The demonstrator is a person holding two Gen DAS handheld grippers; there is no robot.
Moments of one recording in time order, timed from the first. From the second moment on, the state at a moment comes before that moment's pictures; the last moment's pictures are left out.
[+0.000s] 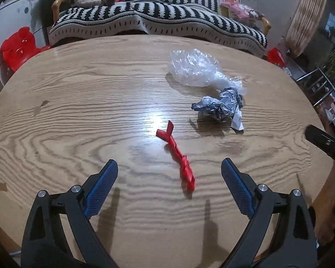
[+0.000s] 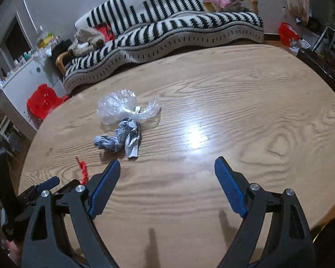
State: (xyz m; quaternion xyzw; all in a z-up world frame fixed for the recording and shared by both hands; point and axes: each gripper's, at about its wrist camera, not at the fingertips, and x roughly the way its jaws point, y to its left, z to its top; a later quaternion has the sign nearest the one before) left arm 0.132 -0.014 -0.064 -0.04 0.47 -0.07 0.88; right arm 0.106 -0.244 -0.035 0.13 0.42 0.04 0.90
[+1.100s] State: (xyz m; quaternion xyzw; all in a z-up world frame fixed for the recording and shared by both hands) left arm 0.147 -0.011 -0.068 -0.01 0.47 -0.06 0.88; right arm 0.145 -0.208 -0.060 0.05 0.46 0.17 0.87
